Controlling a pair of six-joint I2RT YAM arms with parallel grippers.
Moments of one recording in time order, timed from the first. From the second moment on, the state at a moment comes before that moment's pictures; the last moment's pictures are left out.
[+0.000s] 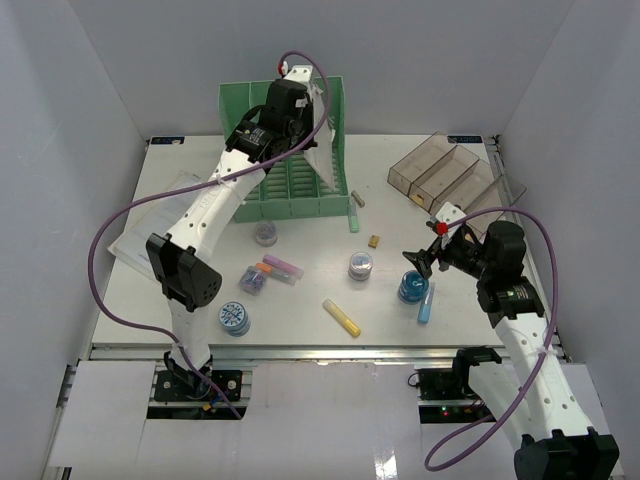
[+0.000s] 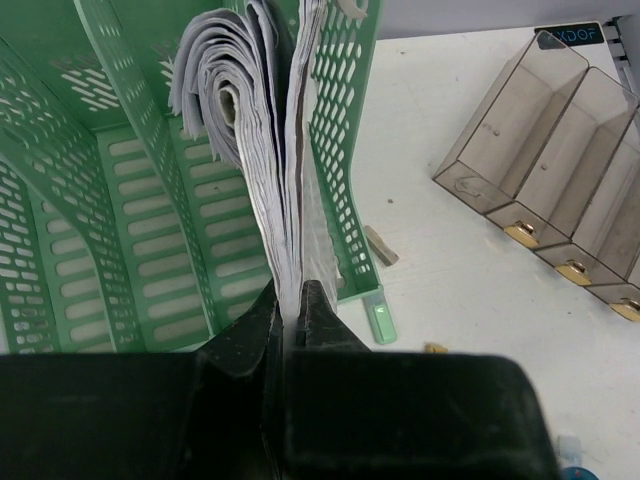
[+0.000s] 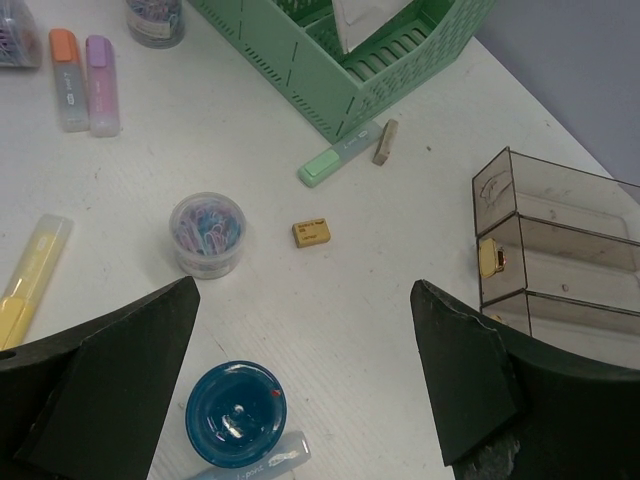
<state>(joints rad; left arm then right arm) -0.56 1.95 2.21 -0.73 -0.22 -0.28 0.12 0.72 0.64 -0.23 -0.68 -0.47</state>
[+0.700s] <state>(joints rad) -0.56 2.06 2.25 -0.63 -0.23 -0.23 0.11 0.72 0.62 -0.22 -0.71 -0.46</state>
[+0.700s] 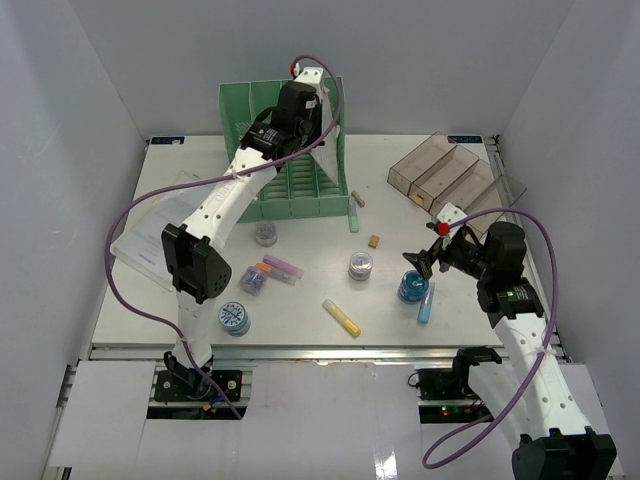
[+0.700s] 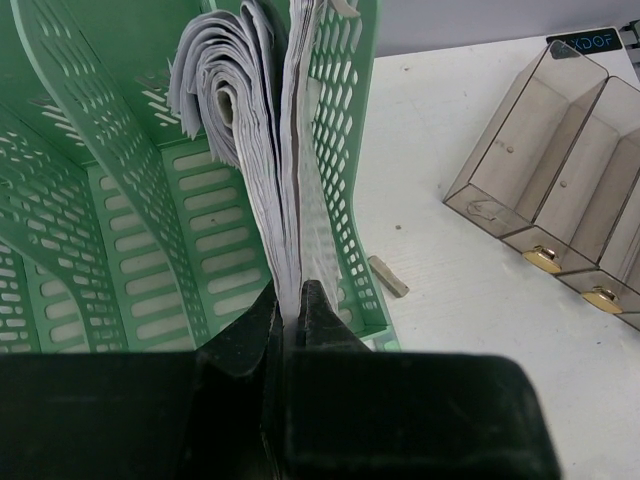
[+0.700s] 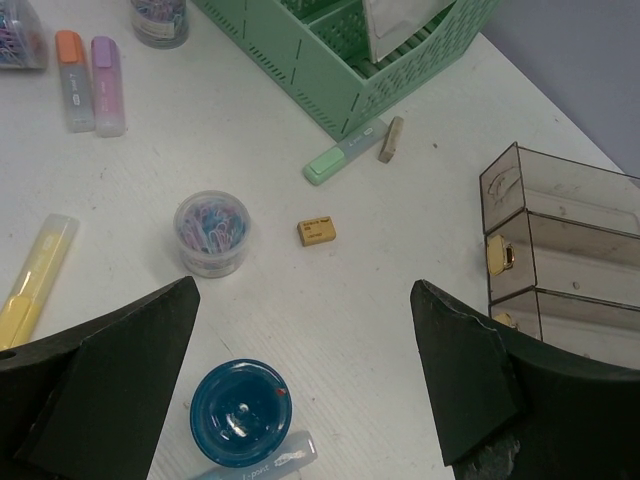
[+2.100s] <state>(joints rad) 0.01 1.29 1.21 -0.40 -0.02 -0.27 0.07 0.69 0.61 -0.22 -0.81 -0.46</state>
